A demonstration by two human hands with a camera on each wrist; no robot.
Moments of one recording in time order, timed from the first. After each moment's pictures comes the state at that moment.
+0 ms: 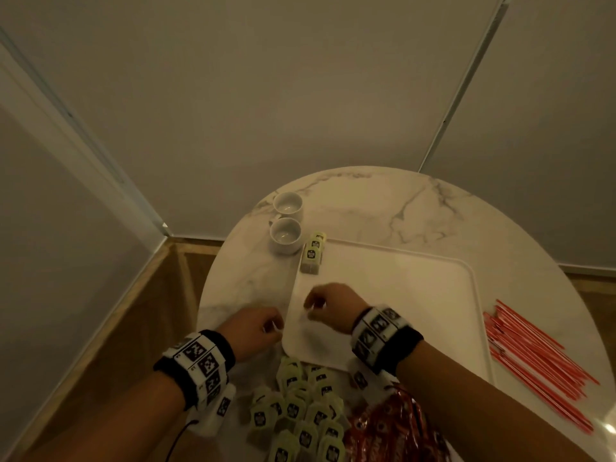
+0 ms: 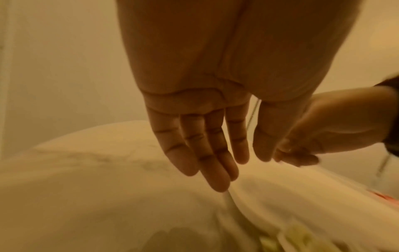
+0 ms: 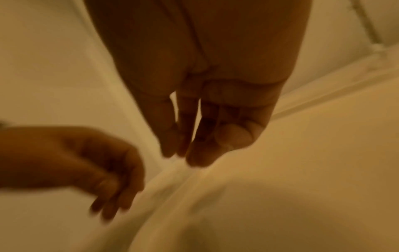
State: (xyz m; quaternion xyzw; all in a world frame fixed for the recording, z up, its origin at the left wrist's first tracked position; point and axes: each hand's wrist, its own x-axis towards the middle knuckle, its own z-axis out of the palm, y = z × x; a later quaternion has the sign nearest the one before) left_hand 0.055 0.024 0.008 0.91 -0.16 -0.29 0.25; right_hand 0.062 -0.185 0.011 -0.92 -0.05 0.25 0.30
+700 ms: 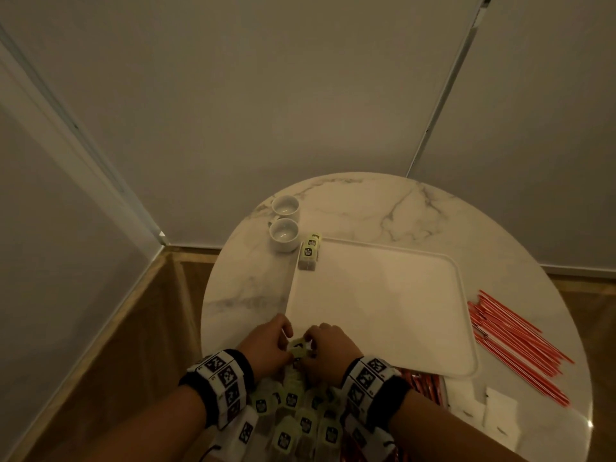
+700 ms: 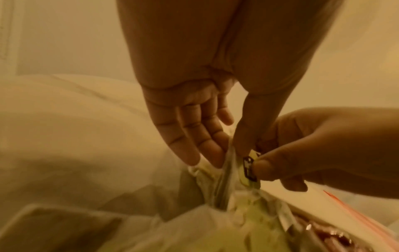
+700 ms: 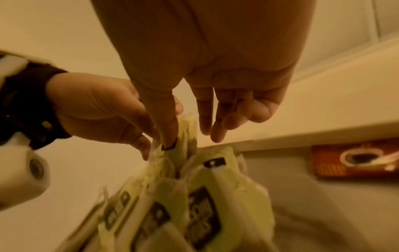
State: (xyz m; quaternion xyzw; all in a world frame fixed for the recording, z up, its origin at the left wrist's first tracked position) left_hand 0.005 0.008 0.001 0.88 -0.10 -0.32 0.35; right_hand -0.027 -0.156 -0.010 -0.94 -0.03 0.25 0.24
